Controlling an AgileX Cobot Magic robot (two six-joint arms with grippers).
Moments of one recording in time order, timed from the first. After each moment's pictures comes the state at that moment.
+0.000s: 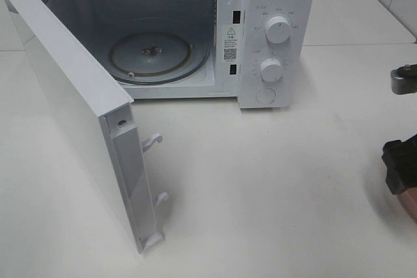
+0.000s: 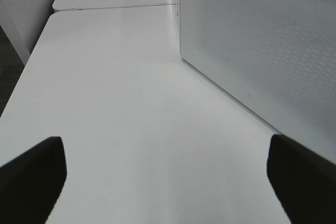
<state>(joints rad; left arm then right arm) 0.05 -0.01 -0.50 -0.07 1.04 0.13 0.15 1.39 -0.67 -0.25 0.70 0.18</state>
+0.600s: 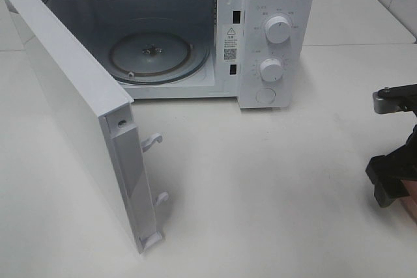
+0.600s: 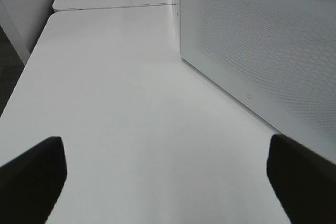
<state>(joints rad) 0.05 -0.01 -0.50 -0.07 1.04 0.13 0.13 1.58 -0.67 -0.25 0.60 0.18</state>
